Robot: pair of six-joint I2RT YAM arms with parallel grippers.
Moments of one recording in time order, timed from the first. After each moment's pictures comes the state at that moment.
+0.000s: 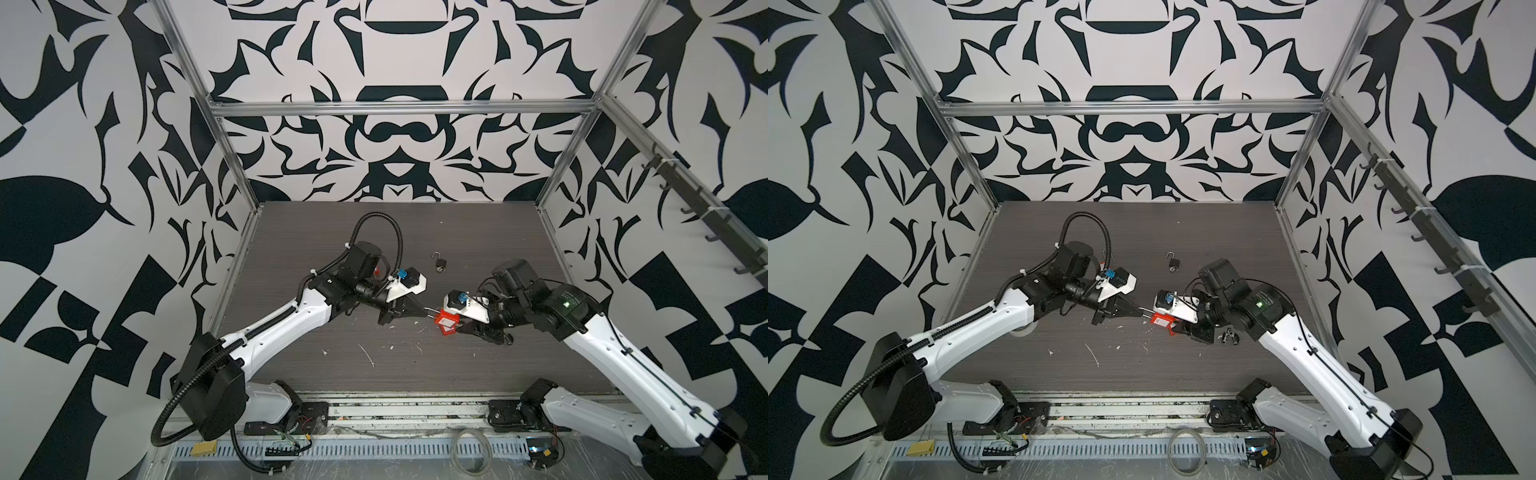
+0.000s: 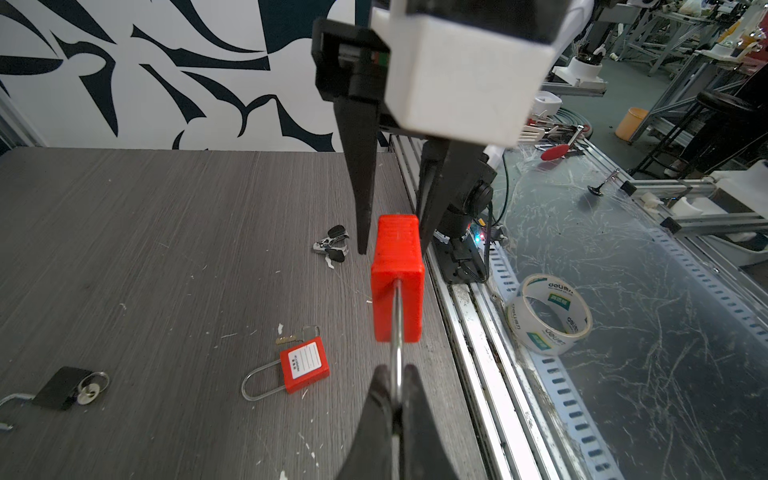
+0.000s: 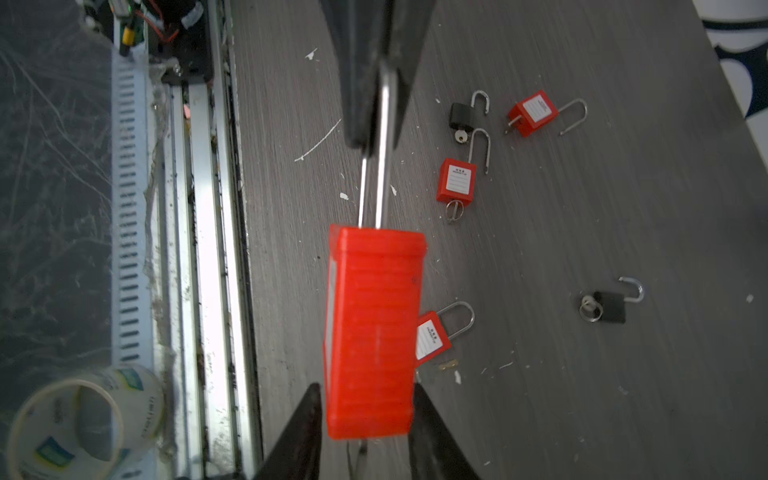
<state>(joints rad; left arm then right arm) -0.74 1.35 1.00 -0.30 1.00 0.48 0.59 0.99 1.06 -1.07 -0.44 -0.68</state>
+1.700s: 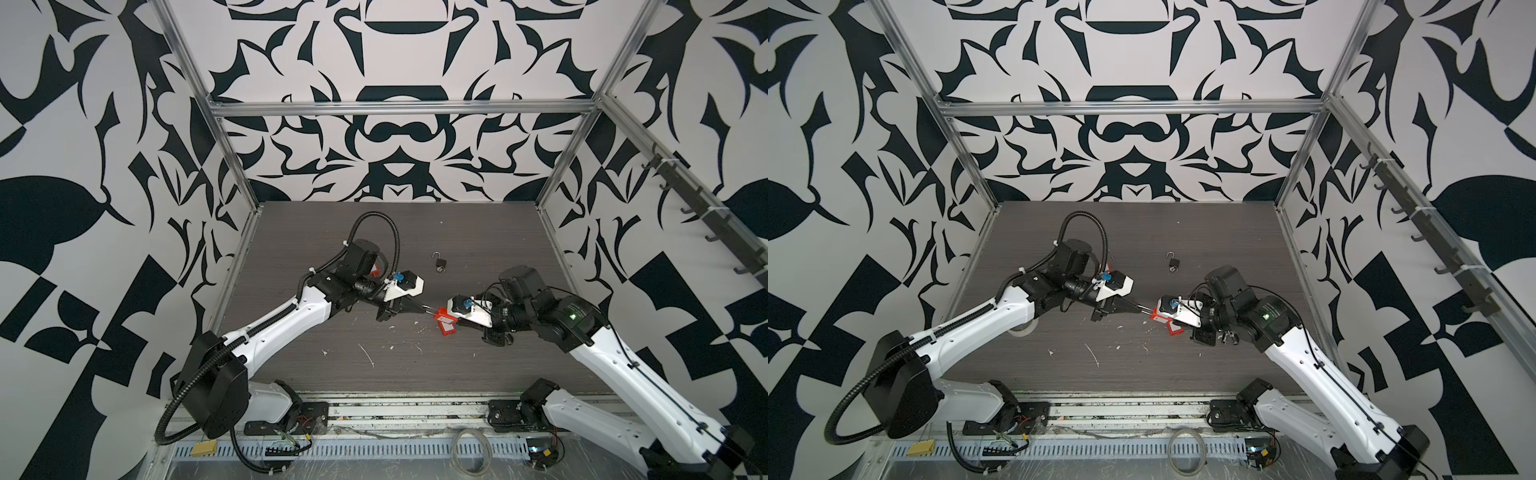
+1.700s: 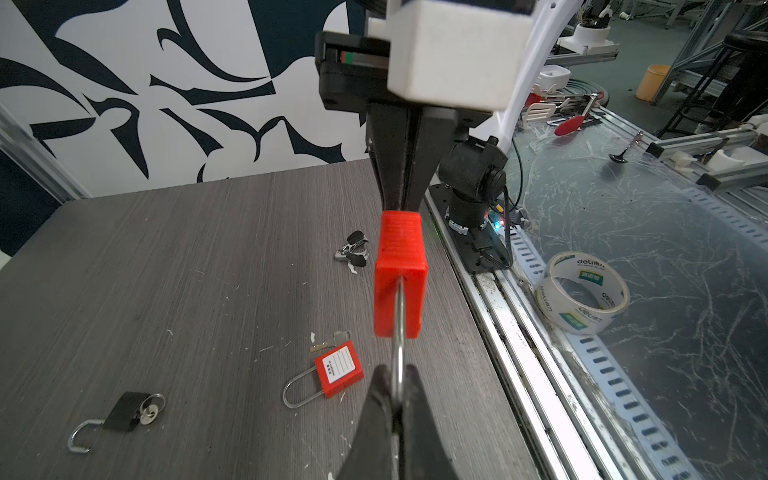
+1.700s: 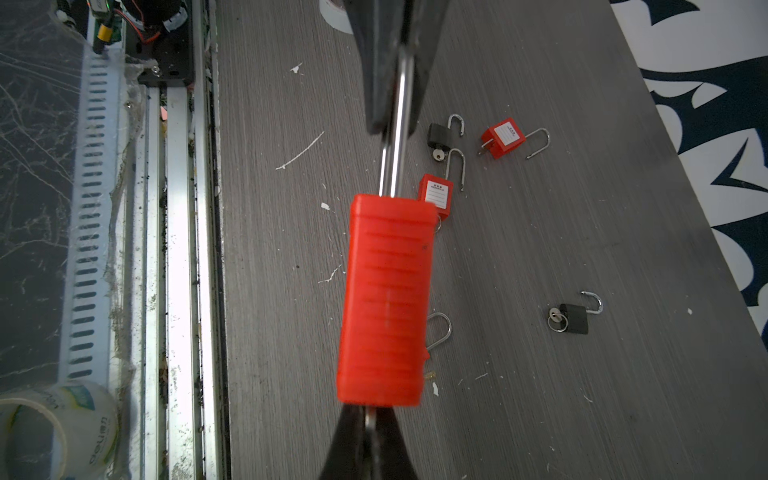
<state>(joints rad) -0.70 1.36 0.99 -0.28 1.02 0.63 0.57 0.91 0.97 -0.99 -0.43 -0.73</state>
